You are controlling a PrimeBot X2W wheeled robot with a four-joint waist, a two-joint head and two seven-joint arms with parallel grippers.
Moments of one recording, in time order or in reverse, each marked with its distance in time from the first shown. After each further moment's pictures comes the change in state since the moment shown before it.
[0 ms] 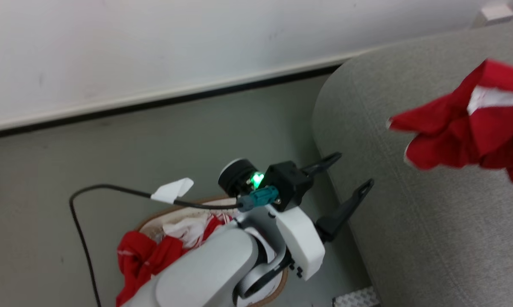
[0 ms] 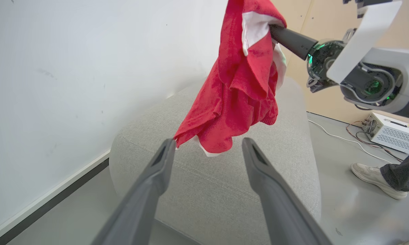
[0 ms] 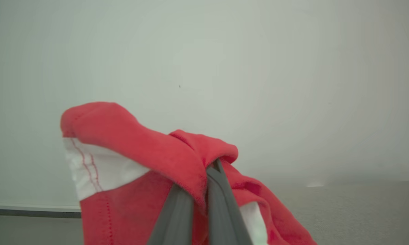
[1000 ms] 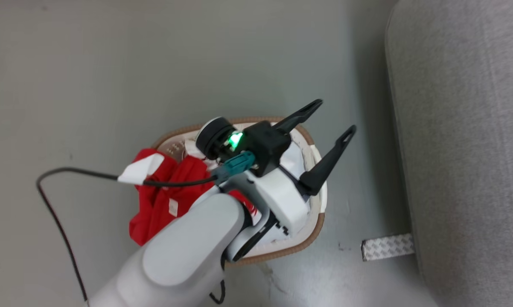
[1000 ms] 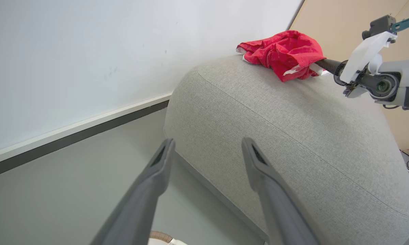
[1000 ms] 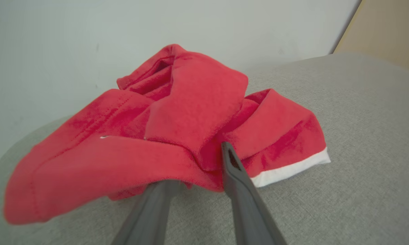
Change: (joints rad) left arm -0.147 0.006 0.047 0.061 0.047 0.011 -0.082; right arm -0.446 0.062 -0.472 0.824 -0.282 0.000 0.001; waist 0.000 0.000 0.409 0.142
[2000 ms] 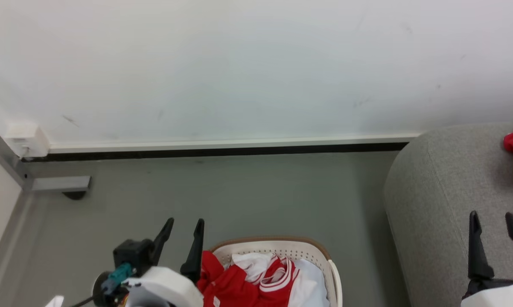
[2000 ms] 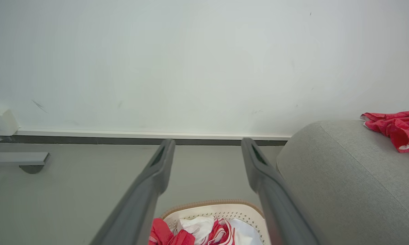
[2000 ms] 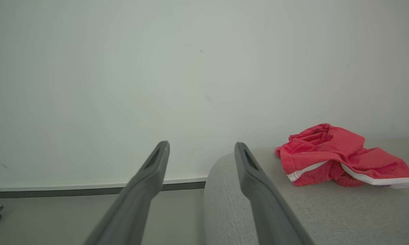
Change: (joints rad) left arm 0.539 0.098 0.294 0.148 -0.133 0.162 -0.209; right arm 0.851 0.429 0.004 -0.834 -0.287 0.000 0.017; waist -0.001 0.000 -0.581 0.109
